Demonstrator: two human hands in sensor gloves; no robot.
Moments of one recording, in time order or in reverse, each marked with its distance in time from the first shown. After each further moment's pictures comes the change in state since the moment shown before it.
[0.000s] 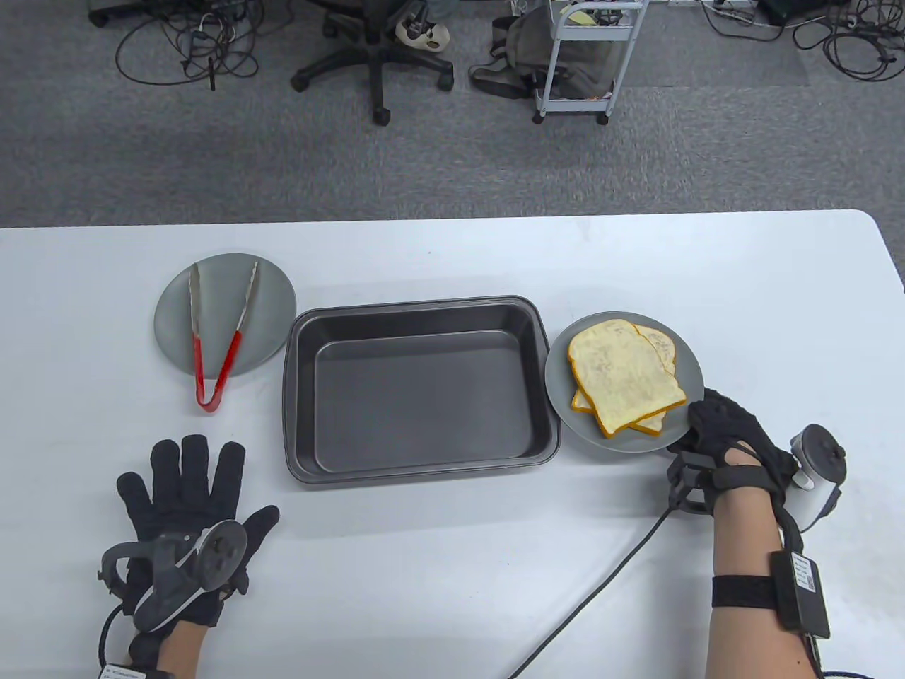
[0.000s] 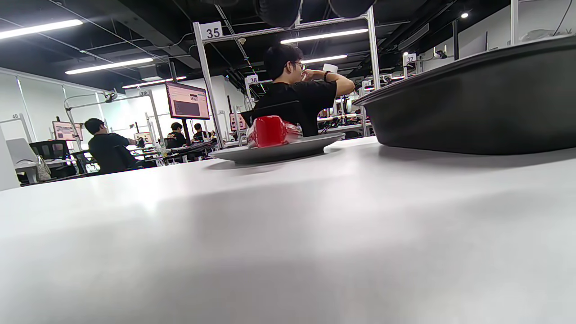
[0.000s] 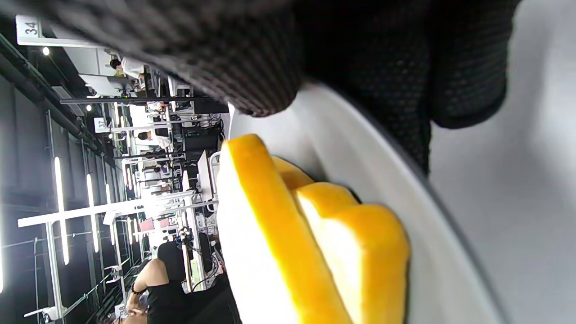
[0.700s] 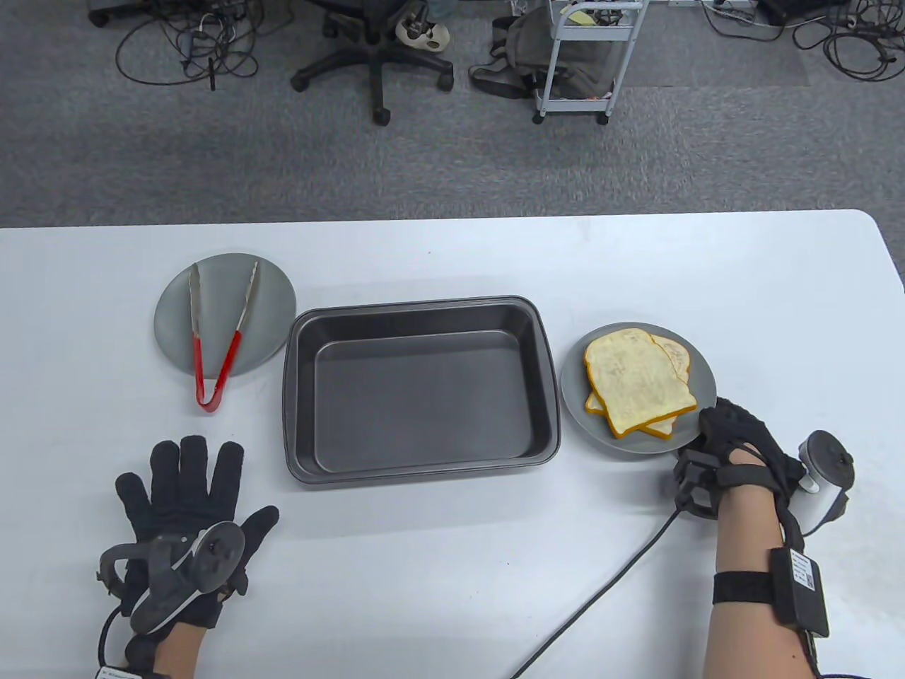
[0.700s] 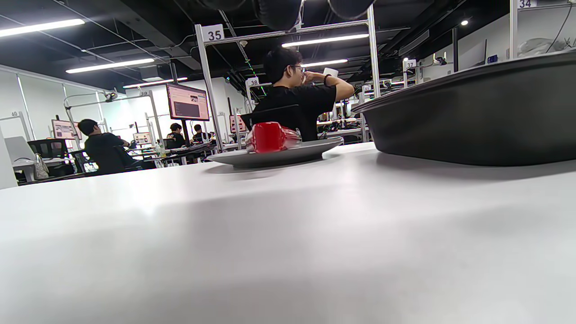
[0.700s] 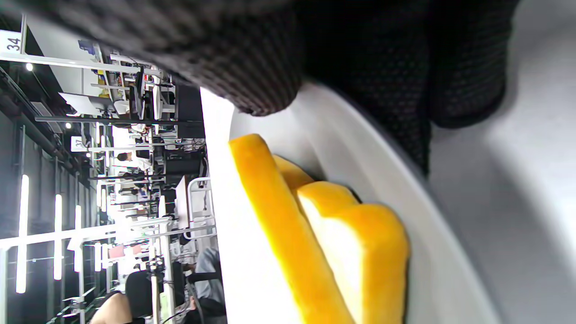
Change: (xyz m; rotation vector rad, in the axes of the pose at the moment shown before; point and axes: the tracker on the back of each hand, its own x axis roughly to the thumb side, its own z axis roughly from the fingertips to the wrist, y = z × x) left_hand -0.002 0.001 0.001 0.010 0.001 0.016; right_hand -0.006 -0.015 -0.006 -0.127 0.048 0.086
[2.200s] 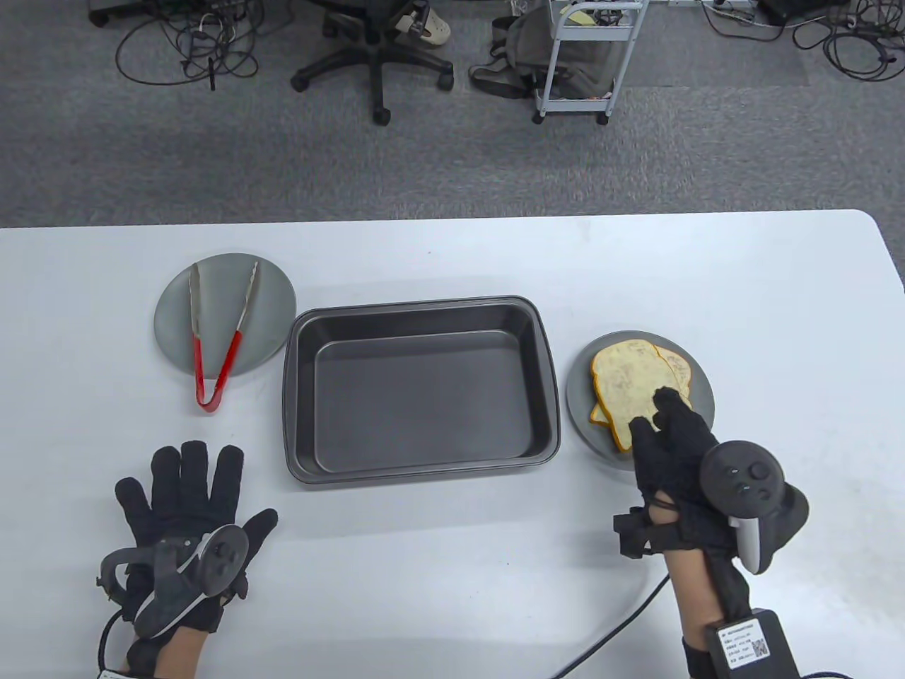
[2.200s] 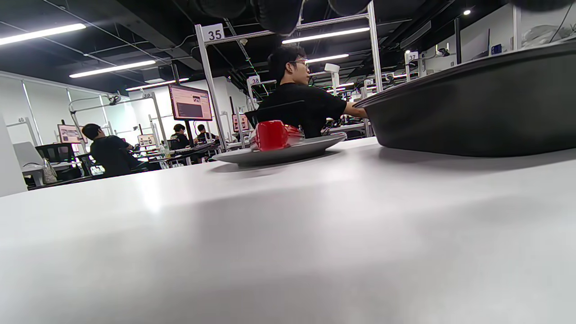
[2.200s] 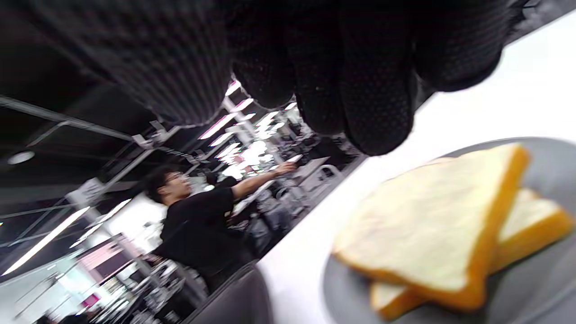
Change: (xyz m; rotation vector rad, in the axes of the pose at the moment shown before) left_hand 0.004 0.002 0.003 -0.011 0.008 -0.029; right_hand 0.050 0.077 0.167 -0.093 -0.818 0.718
